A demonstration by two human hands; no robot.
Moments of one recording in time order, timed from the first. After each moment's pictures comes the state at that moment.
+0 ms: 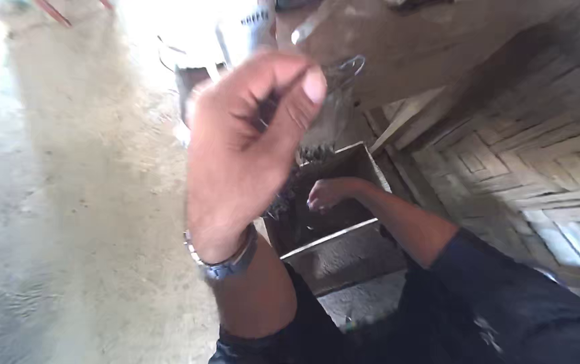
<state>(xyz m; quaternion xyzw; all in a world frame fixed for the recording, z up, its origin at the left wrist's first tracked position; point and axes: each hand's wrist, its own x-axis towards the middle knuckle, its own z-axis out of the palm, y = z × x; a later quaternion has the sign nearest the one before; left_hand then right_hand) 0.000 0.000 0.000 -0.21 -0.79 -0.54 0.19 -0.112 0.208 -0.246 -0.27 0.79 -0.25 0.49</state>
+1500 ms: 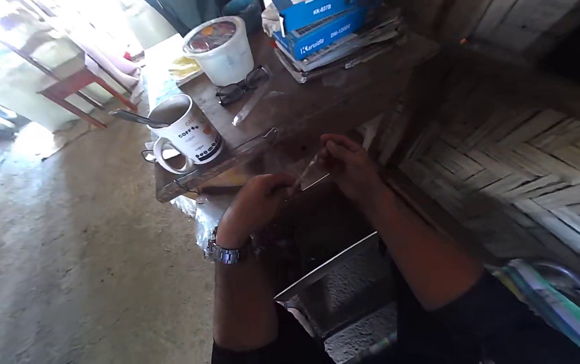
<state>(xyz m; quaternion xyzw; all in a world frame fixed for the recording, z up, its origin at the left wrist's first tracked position) -0.075 0.056 -0.057 -0.26 -0.90 -0.34 -0.08 -0.109 0.296 -0.124 -0.10 0.45 -0.89 0.00</state>
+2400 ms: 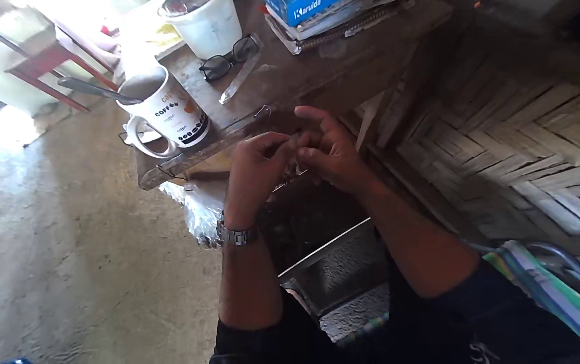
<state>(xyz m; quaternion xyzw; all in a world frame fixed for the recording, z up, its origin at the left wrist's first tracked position) -0.079 0.086 -0.053 -0.18 -0.86 -0.48 0.07 -0.094 0.274 -0.101 -0.27 0.57 -0.77 -0.01</state>
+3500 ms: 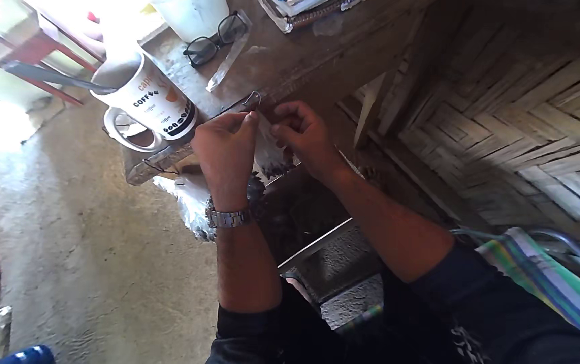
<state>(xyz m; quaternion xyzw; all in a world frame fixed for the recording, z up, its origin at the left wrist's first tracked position) -0.098 0.085 -0.044 0.04 -0.92 -0.35 0.19 -0.117 0.235 -0.115 -0.11 0.61 -0.78 -0.04</state>
